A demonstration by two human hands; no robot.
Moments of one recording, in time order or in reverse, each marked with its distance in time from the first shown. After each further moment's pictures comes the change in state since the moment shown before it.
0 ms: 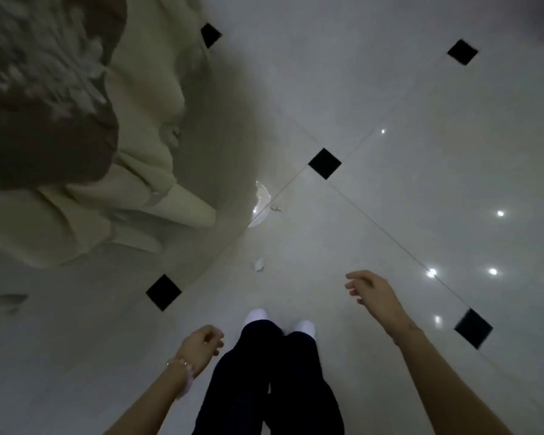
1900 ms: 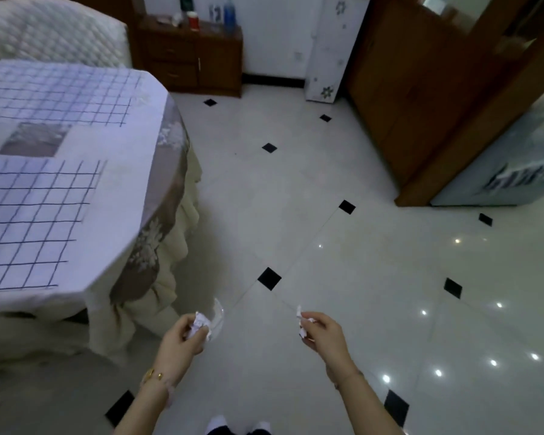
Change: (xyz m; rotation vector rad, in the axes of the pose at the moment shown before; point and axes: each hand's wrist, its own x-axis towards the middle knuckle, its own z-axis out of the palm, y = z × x) left_hand -0.237 0.180 -0.089 -0.419 0.076 0.805; right_hand -0.236 -0.176 -0.068 0.463 0.116 -0.313
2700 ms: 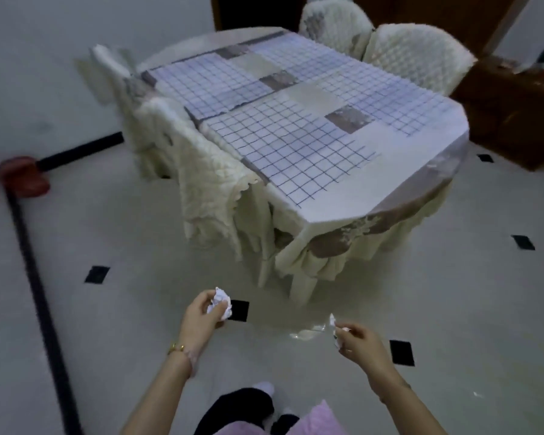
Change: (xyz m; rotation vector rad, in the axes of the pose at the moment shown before) left_hand -0.190 -0.027 -0.072 -0.346 0.936 -0.089; right_hand 0.003 0.001 0.135 -0.587 -0.787 -0.027
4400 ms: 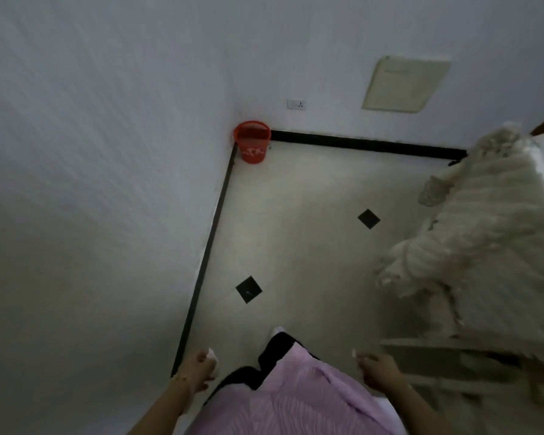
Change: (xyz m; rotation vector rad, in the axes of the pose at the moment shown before) left_hand 0.310 -0.056 -0.569 -0.405 0.683 -0.819; right_hand 0.324 -0.227 0.725 -0.922 -0.589 0.139
